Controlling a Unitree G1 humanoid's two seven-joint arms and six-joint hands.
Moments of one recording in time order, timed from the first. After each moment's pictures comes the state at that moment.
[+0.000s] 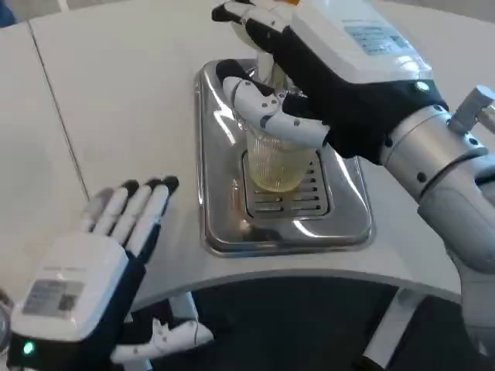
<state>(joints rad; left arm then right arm) 0.19 0.48 0.01 -0.33 0.87 -0.21 0.19 -0.75 -0.39 0.35 -0.56 -0.84 0.50 0.59</state>
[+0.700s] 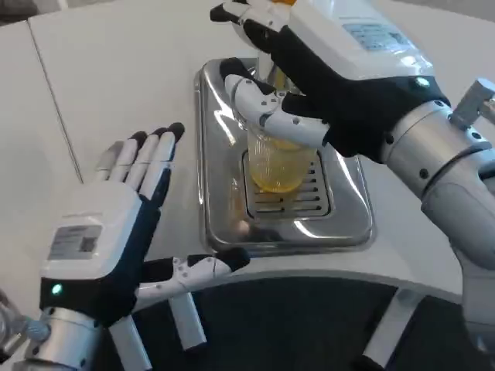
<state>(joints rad) -0.03 0.41 -0.06 -0.21 0.83 -0.14 0.19 -0.77 -0.36 0.32 -0.58 -0.89 0.49 0.69</state>
